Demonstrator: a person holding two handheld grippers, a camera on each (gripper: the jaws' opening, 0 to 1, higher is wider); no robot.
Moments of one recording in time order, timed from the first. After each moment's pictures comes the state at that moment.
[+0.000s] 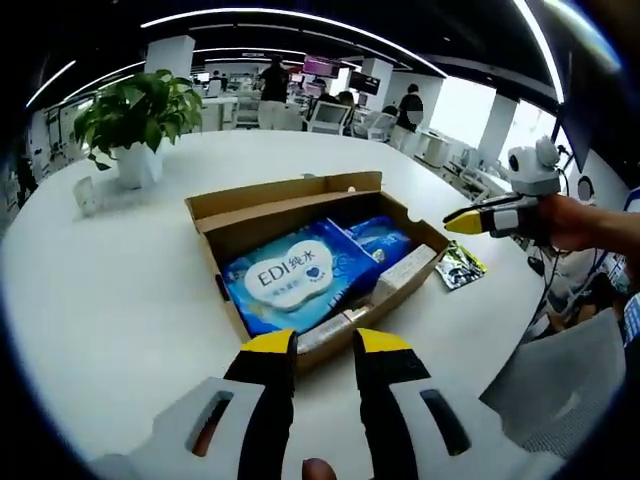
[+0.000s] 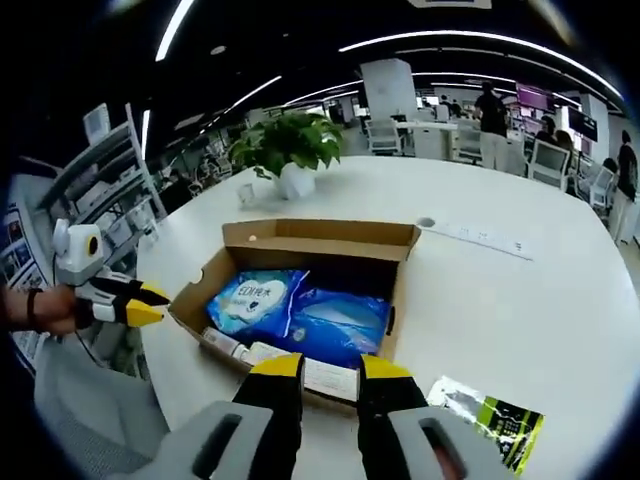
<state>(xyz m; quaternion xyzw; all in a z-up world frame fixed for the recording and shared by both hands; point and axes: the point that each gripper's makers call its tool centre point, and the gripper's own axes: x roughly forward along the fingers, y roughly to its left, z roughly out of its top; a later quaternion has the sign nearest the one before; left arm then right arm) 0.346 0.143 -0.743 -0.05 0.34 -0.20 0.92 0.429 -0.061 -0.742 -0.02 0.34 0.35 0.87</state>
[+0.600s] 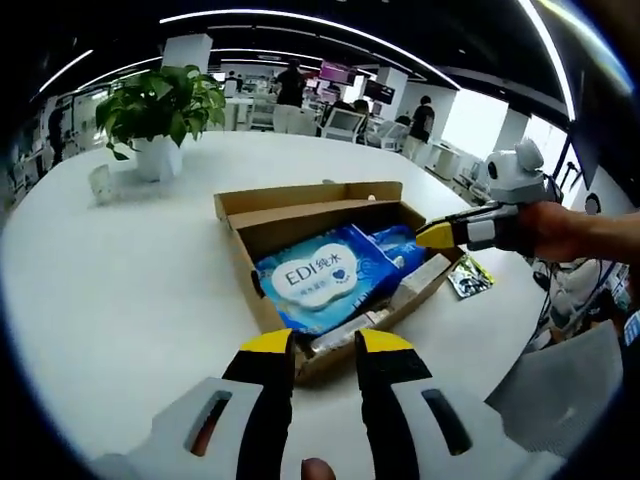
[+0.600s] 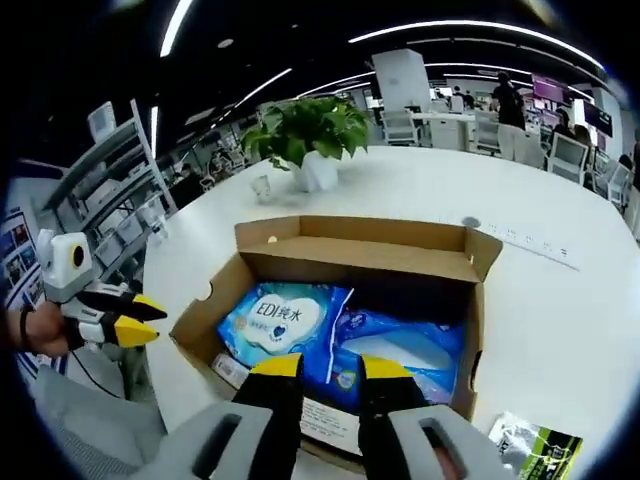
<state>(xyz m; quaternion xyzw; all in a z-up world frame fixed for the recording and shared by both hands) 0.347 0.167 -0.741 -0.07 0.33 -0.18 0.92 0.451 0.013 -0.760 -0.01 0.36 0.38 0.85</state>
